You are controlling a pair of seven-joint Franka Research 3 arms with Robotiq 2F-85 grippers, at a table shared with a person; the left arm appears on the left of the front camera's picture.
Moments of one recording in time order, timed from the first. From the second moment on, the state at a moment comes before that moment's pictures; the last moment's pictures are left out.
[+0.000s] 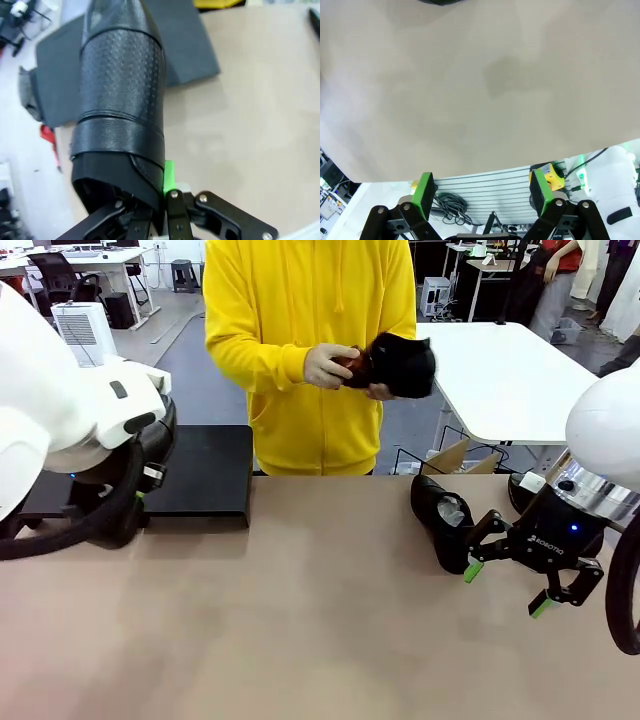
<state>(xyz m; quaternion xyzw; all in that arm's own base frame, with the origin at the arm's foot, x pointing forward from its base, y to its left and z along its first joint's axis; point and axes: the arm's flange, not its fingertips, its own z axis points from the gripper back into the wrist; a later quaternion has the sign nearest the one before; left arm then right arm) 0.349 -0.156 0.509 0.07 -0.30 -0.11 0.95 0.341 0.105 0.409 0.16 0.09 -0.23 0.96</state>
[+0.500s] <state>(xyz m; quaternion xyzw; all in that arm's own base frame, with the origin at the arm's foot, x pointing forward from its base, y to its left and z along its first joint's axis) 0.474 -0.069 0.476 0.21 -0.28 -0.17 0.92 0.341 0.105 0.409 0.16 0.09 -0.23 0.96</state>
